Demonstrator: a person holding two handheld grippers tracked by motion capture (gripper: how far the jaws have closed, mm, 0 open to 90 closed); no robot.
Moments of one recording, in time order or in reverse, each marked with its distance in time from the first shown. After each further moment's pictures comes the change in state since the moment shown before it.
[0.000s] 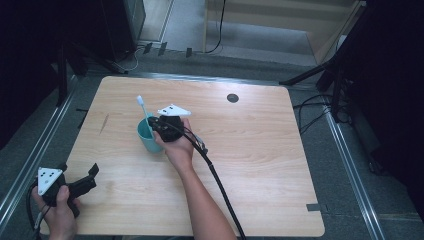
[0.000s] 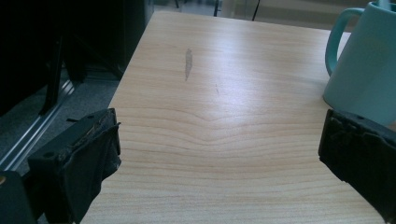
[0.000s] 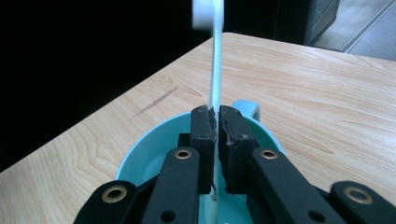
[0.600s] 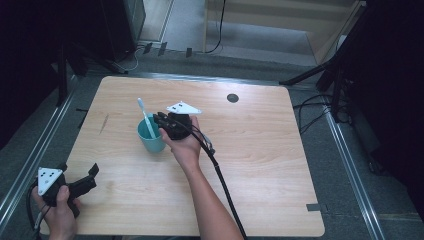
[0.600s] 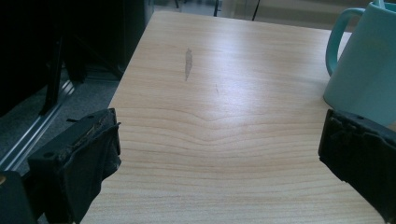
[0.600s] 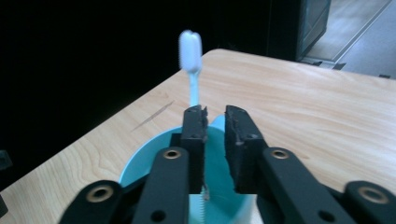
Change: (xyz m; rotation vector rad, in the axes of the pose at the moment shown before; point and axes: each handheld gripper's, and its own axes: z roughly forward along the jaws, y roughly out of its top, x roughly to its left) left arm 0.000 0.000 0.000 0.001 -0.001 0.002; right arm -0.009 0.011 -0.027 -0.055 -0.018 0.023
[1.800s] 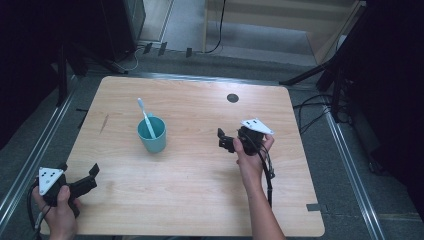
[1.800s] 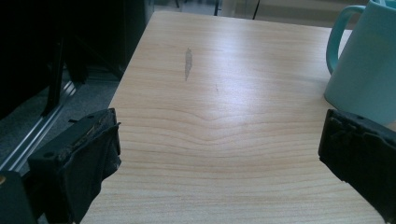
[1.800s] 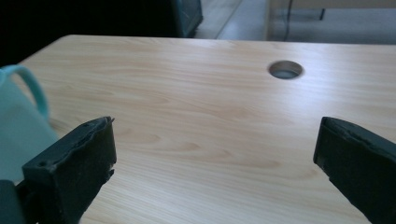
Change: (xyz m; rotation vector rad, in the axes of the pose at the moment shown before) left arm -0.001 0.000 0.000 0.001 0.006 0.011; right arm -0.109 -0.045 -0.143 0.011 -0.422 0.093
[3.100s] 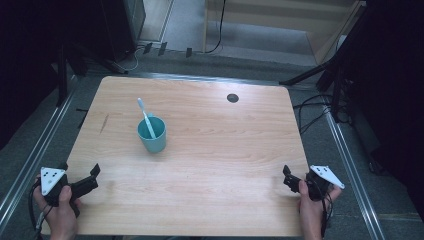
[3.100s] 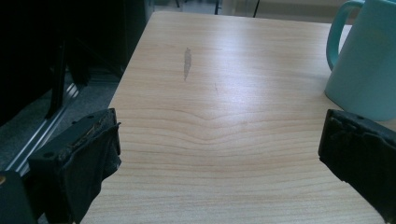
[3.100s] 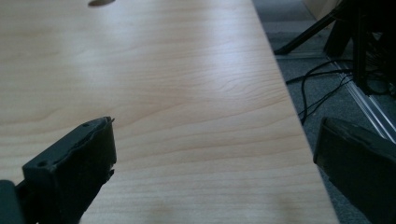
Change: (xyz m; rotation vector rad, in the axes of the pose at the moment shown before) left arm -0.002 0.000 0.000 0.006 0.004 0.025; right arm -0.147 -0.105 -0.121 -0.005 -0.303 0.114
